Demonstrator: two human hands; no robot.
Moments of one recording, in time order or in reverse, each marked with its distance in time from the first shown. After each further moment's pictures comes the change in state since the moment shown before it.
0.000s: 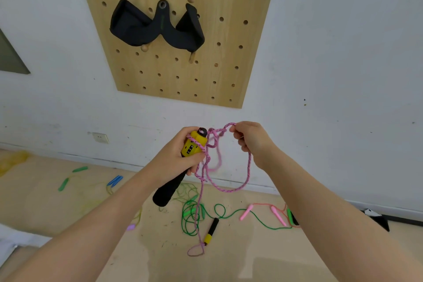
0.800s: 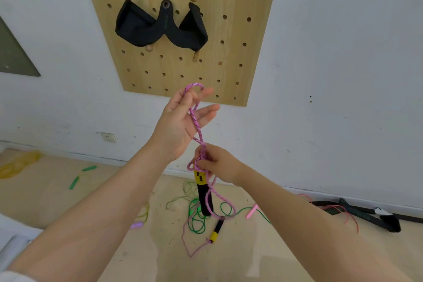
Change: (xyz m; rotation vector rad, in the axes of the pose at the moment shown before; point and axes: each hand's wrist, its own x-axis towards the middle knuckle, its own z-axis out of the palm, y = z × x) left_hand 0.027 0.052 0.000 -0.812 0.176 0.109; right_hand -0.009 0.052 0.050 -0.371 -0.503 -0.274
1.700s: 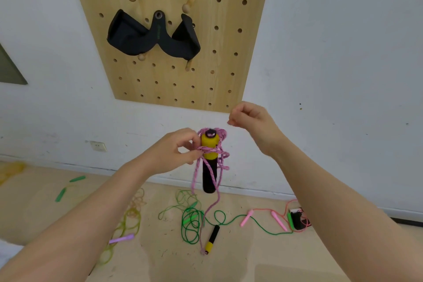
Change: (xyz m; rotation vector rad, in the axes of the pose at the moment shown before) left_hand 0.001 -0.012 -0.048 1.069 -0.406 -0.008; right_hand -0.015 -0.047 -0.094 0.149 0.351 -0.171
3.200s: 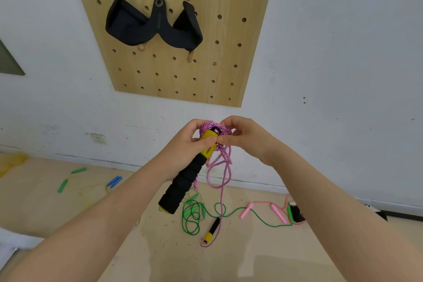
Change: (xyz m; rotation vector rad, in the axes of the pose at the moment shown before) left_hand 0.006 0.016 0.031 -0.450 0.171 -0.249; right_hand -0.010 0.005 0.021 -0.222 -0.152 0.188
